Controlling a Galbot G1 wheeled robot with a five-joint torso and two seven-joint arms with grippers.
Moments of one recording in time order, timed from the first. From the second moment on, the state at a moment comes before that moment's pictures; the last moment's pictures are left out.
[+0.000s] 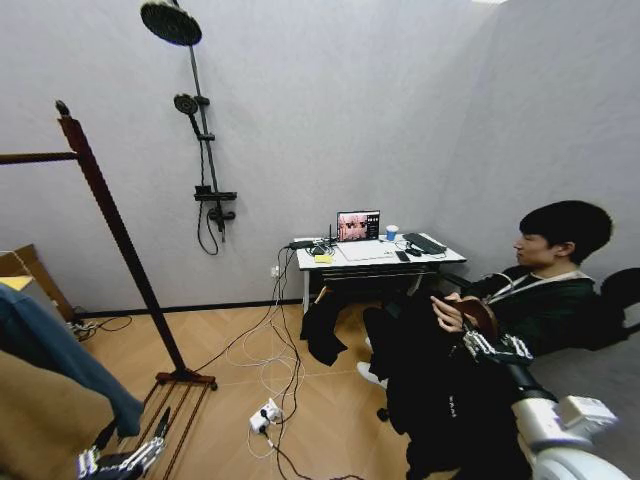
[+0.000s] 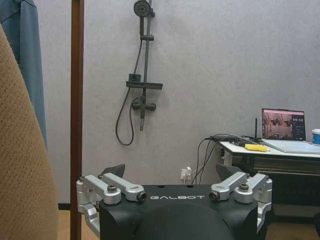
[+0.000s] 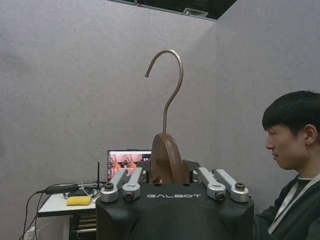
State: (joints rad) left arm 1.94 -1.35 -0.90 -2.27 -0.51 -0.14 0.13; right arm -1.53 1.26 1.03 2.31 0.49 -0.18 0.08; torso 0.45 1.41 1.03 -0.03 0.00
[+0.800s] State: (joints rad) left arm 1.94 -1.35 -0.90 -2.27 -0.51 -0.14 0.13; right arm -1.49 1.24 0.98 2.30 0.64 -0.05 0.01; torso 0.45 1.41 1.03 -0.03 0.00
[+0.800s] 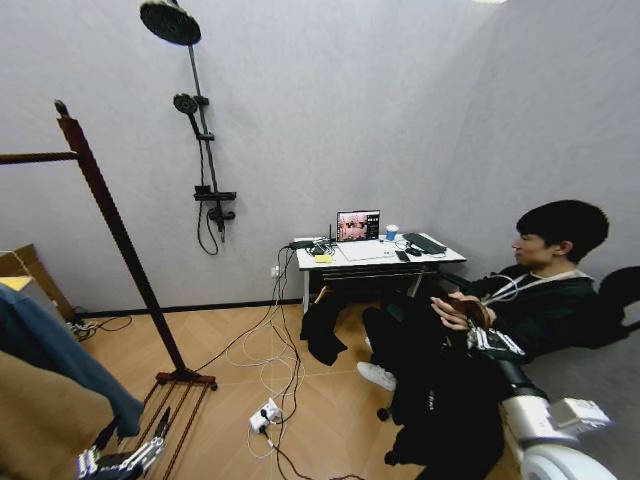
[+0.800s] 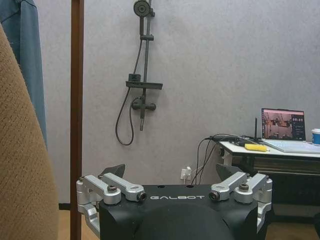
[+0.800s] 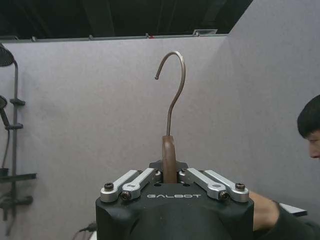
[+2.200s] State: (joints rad) left arm 1.94 -1.35 -0.90 -2.27 -0.51 -0.14 0.14; right arm -1.30 1.02 0.88 2.22 0.81 -0.17 0.00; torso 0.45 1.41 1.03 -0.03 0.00
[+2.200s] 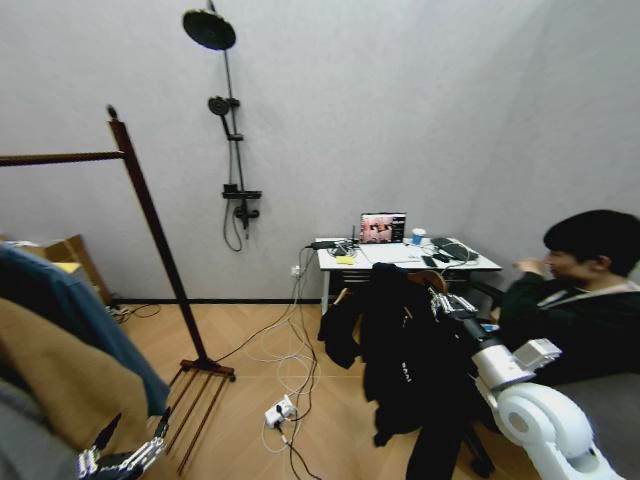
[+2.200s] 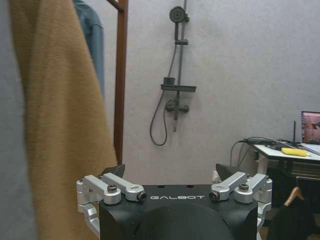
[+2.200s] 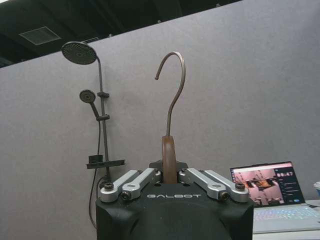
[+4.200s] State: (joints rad) left arm 1.94 -1.35 -0.90 -2.27 -0.51 -0.14 0.14; right arm -1.17 0.93 0.79 2.14 0.89 -0.12 -0.16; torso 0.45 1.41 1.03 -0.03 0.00
